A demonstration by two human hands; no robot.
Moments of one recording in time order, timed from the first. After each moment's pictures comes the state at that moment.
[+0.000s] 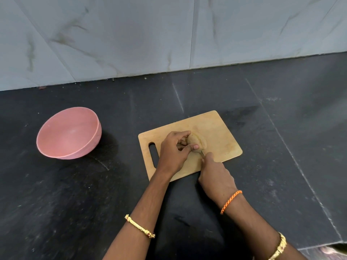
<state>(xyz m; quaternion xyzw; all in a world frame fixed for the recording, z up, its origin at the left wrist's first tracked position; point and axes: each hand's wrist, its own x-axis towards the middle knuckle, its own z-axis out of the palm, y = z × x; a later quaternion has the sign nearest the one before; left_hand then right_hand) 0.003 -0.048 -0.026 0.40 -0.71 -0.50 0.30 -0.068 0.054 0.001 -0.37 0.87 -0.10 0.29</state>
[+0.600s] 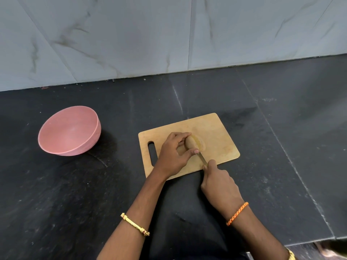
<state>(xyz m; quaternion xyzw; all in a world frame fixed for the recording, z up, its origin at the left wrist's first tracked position) 0.007 -0.040 -0.036 0.34 -0.75 -0.50 0.27 -0.069 0.088 -0.001 -0.39 0.87 -0.13 0.28</state>
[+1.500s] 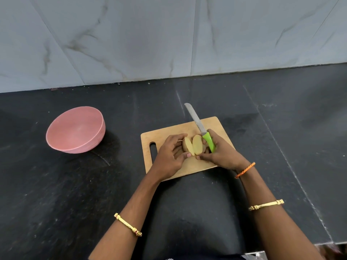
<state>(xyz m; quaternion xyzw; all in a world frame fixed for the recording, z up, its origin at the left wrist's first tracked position) 0.021 -0.037 -0.033 0.33 -0.71 -0.56 0.25 -0.150 0.037 -0.010 -0.50 0.69 -0.33 0.40</state>
